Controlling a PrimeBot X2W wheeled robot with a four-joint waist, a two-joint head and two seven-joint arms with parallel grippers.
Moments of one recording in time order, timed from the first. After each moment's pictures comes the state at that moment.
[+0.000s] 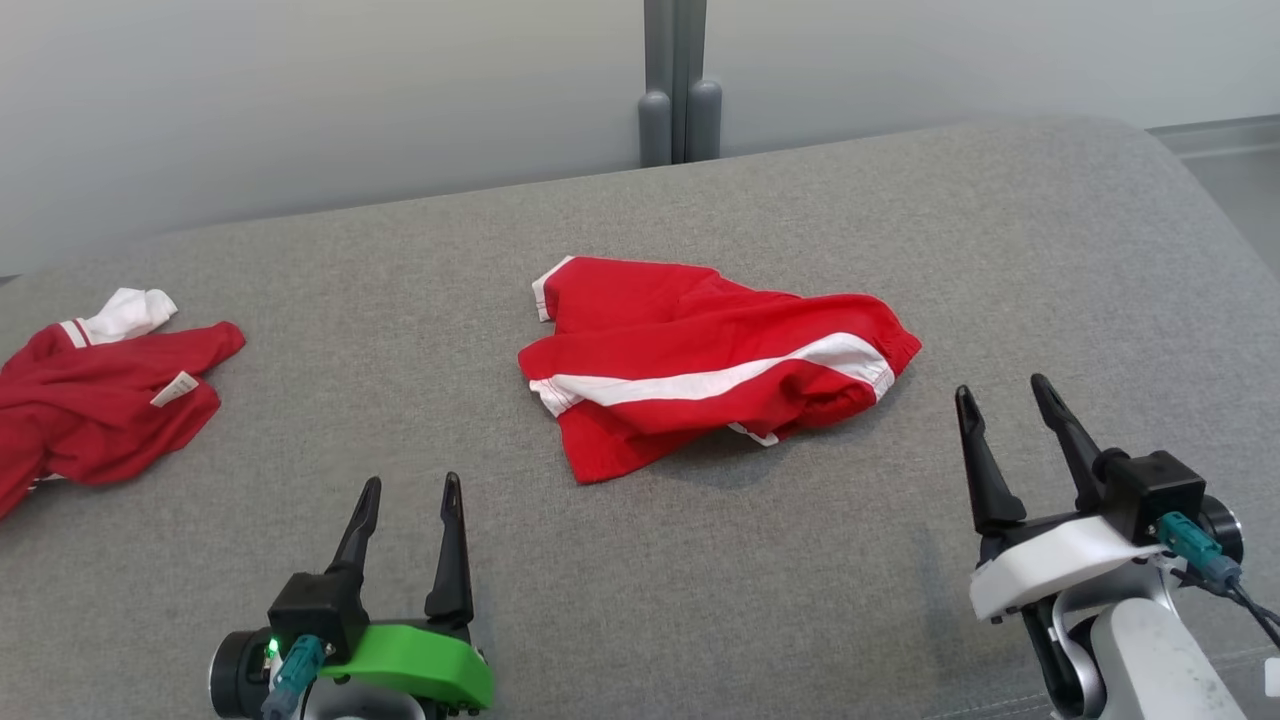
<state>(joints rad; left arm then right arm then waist) -0.06 0.05 -0.22 0.25 -0.25 0.05 -0.26 -0.16 -0.13 0.05 0.26 0.17 0.13 -0.26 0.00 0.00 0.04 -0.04</state>
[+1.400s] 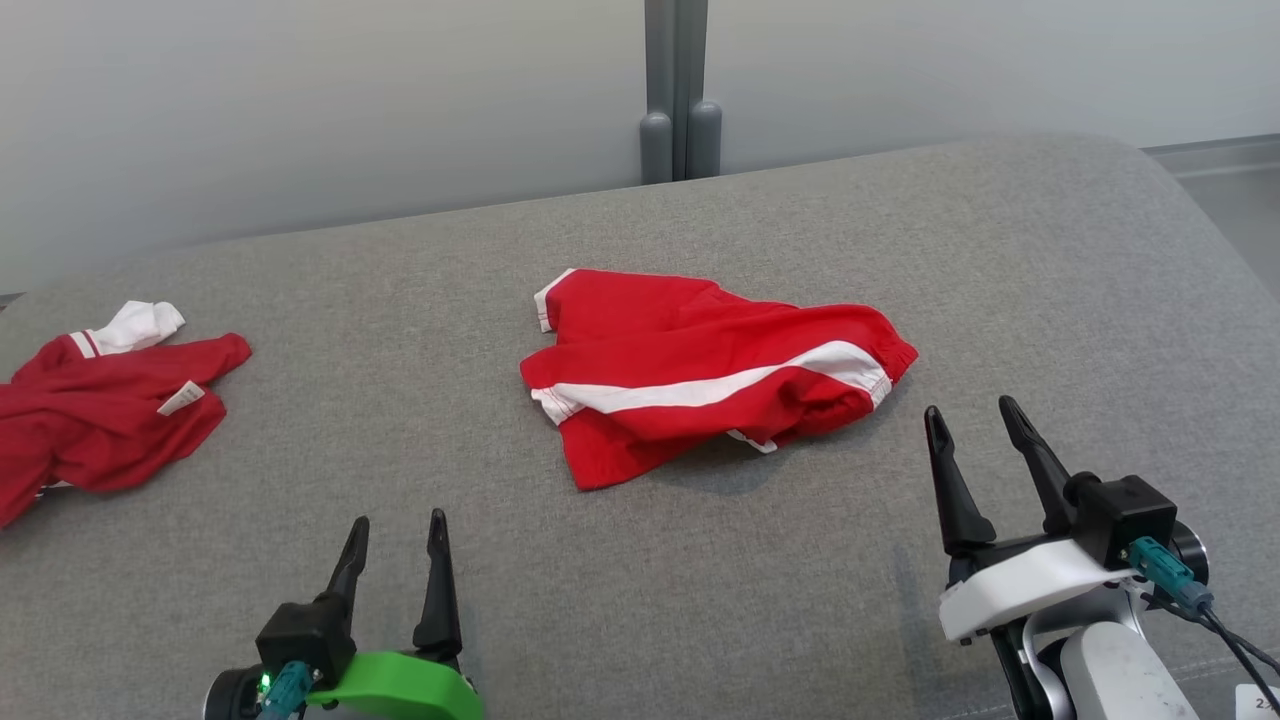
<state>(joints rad) 0.01 0.05 -0.17 0.25 -0.27 0.03 -0.26 -0.11 -0.06 0.05 0.22 0.15 0.13 -0.26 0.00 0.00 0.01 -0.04</state>
